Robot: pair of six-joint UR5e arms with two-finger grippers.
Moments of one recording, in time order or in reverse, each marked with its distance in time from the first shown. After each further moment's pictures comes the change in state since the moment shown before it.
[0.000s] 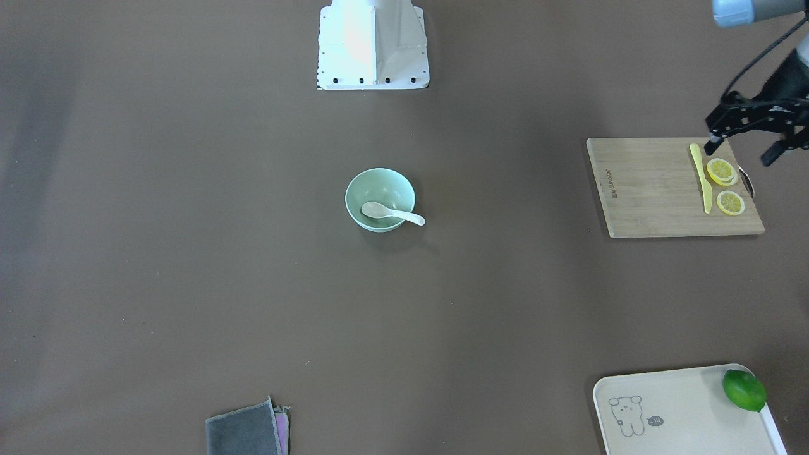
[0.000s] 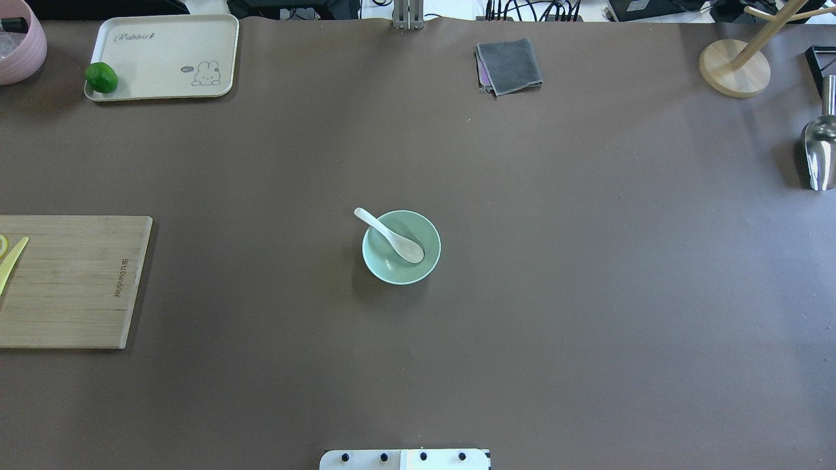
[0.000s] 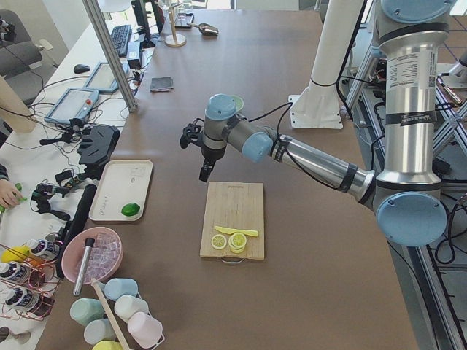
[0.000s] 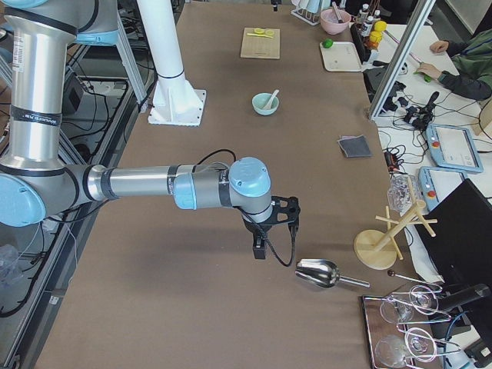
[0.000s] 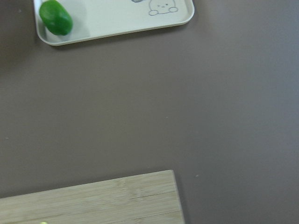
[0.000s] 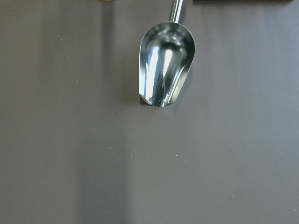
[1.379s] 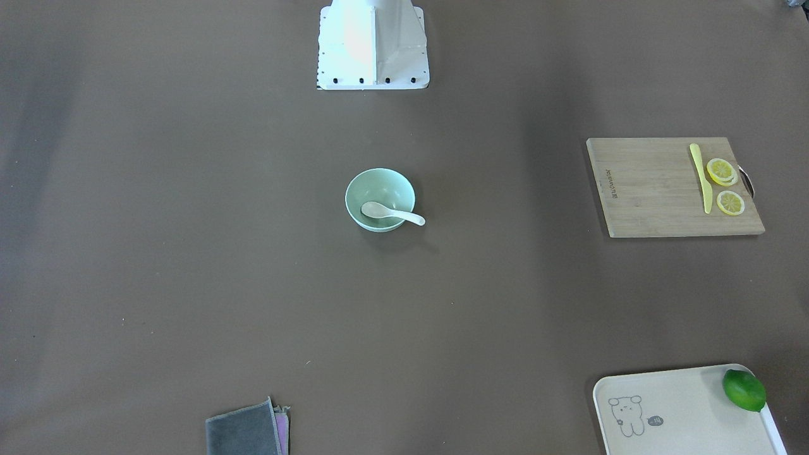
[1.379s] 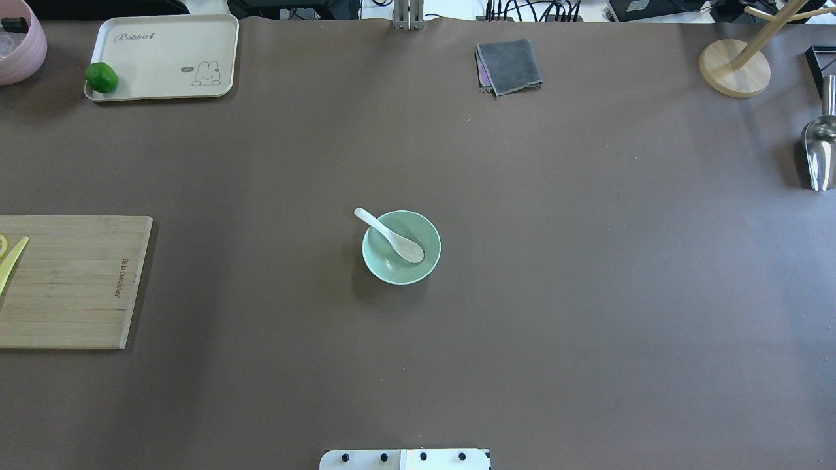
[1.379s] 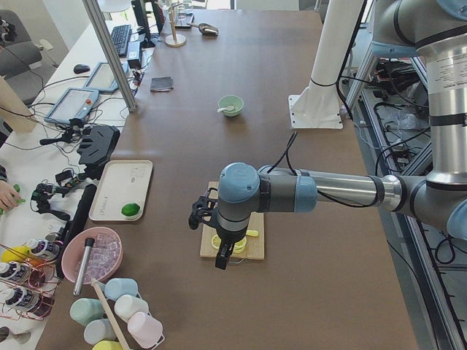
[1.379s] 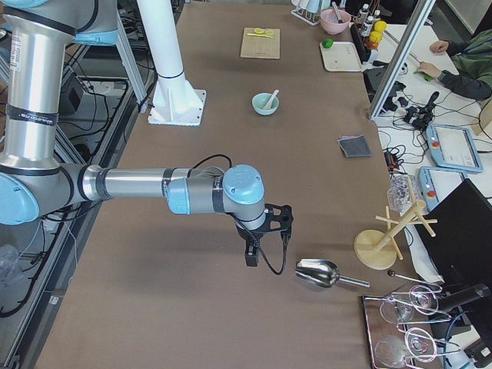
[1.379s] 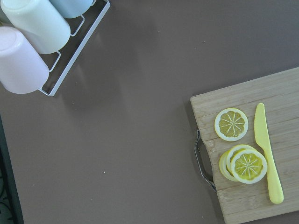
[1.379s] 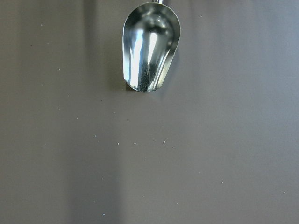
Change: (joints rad) left arm -0.374 0.144 0.126 0.198 0.006 0.566; right arm 0.000 -0.033 -0.005 0.001 -0.008 0.001
